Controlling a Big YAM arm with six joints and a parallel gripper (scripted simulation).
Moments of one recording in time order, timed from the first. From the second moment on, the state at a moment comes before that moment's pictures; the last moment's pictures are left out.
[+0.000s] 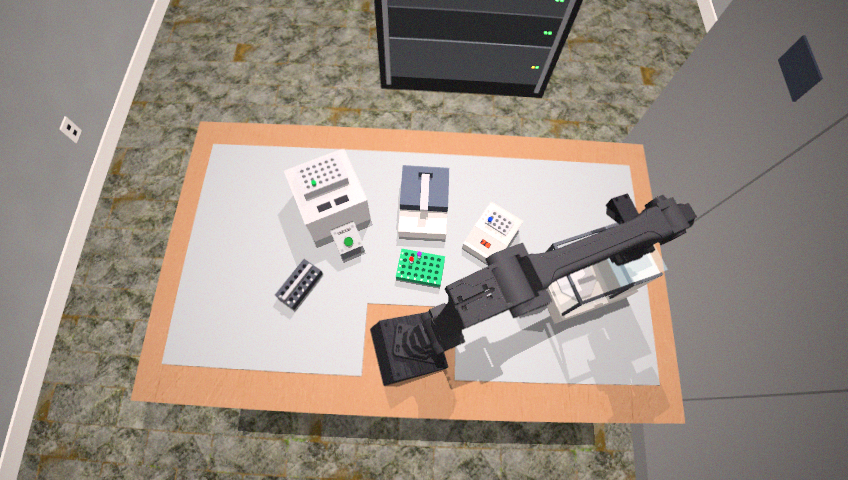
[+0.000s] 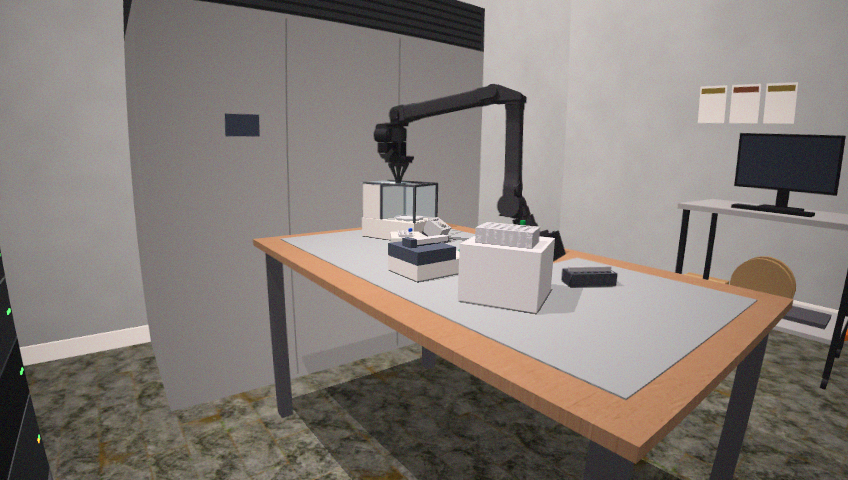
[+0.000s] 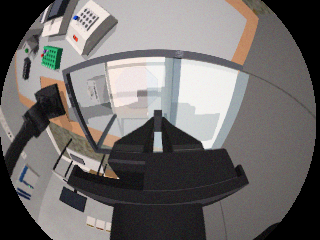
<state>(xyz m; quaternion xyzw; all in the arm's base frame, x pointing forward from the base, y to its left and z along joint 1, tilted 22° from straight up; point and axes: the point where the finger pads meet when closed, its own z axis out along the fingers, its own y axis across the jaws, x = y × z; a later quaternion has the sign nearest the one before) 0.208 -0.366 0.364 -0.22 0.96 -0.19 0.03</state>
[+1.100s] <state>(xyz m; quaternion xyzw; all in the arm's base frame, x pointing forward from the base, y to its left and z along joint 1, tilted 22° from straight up) 0.196 -0.342 0.353 -0.22 0.96 -0.19 0.04</state>
